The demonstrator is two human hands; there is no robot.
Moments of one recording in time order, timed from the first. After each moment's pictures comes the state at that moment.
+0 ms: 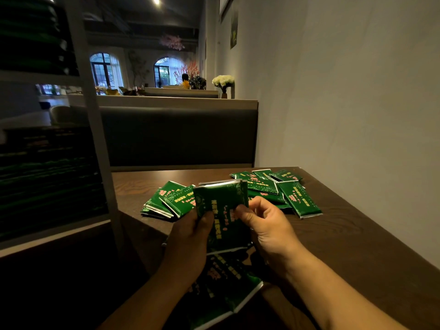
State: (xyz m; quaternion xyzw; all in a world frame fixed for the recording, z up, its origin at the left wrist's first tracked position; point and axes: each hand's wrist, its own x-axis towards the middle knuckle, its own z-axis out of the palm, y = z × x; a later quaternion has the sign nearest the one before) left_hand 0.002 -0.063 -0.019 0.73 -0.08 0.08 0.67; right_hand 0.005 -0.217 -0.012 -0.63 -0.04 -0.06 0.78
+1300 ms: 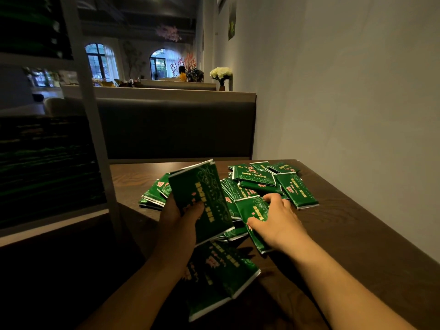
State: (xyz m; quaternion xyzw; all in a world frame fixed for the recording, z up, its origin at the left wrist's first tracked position) left_hand 0.003 -0.058 -0.012 0.61 -0.06 0.09 0.78; right_hand 0.013 -0.244 -0.020 -0.95 0.16 -0.05 0.28
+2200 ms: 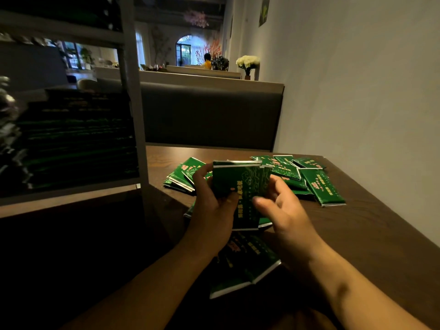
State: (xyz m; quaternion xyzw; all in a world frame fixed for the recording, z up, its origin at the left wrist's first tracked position) left_hand 0.002 -0.063 -0.022 0.67 -0.14 0.12 0.72; right_hand -0.015 -0.205 -0.013 -0.75 -0.08 -0.07 0.65
